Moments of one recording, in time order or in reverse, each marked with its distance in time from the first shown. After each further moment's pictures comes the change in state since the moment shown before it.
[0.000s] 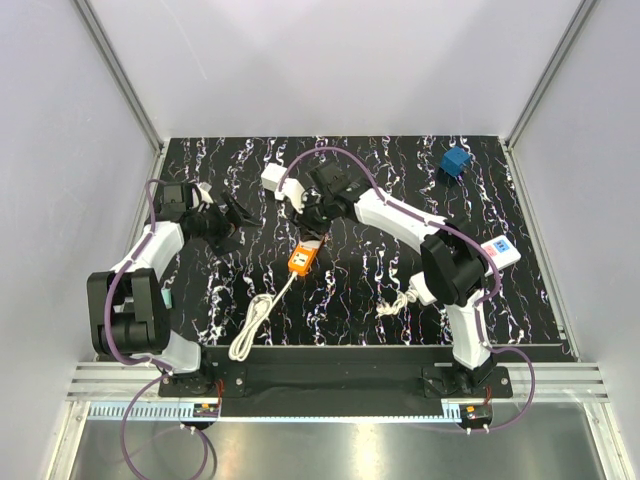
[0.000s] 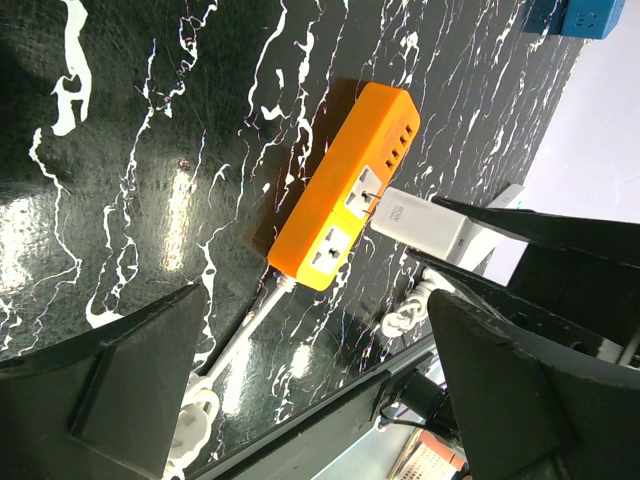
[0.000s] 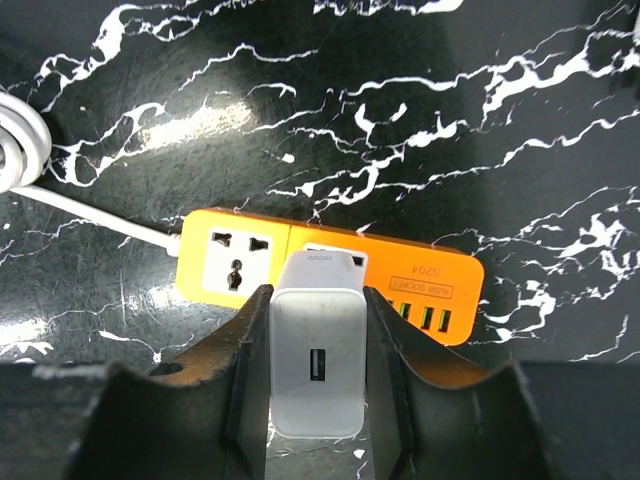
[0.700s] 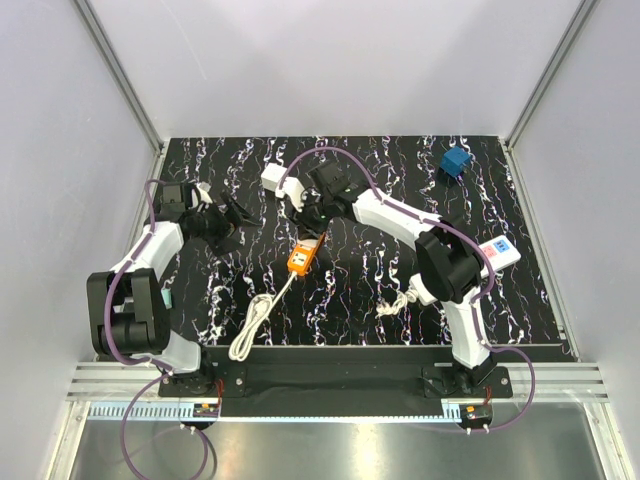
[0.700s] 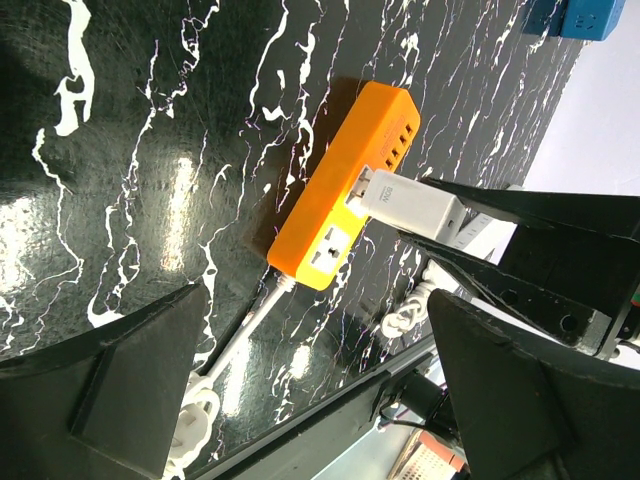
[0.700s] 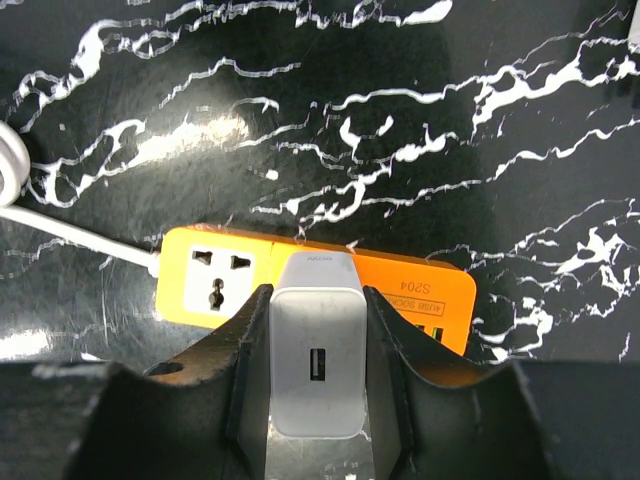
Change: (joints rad) left arm 0.003 -0.001 0.000 0.000 0.000 0.000; right arm -0.010 0.045 0.018 0.039 -0.011 0.017
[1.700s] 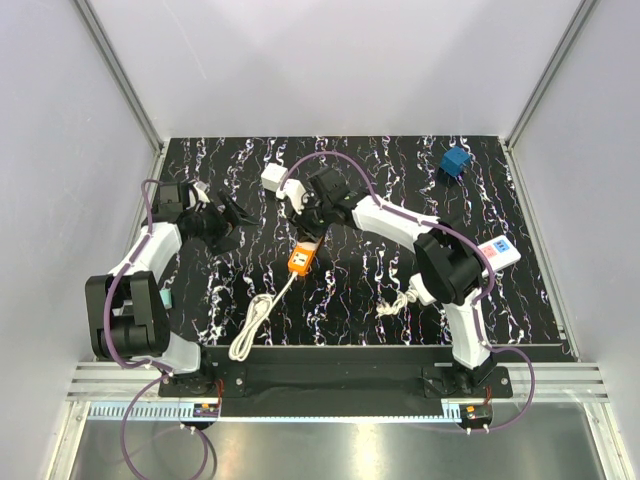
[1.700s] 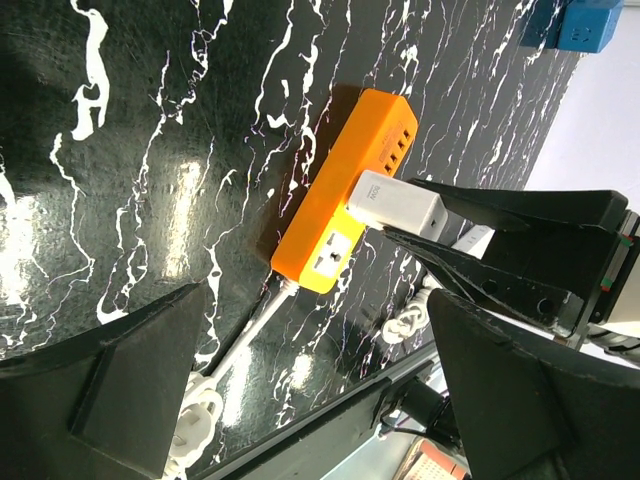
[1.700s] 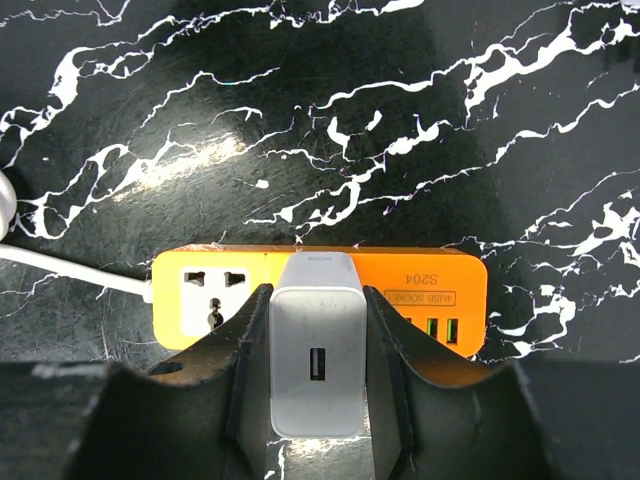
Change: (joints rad) left arm 0.013 -0.017 -0.002 -0.001 -0.013 0.000; right arm 0.009 -0.024 -0.102 0.128 0.057 0.116
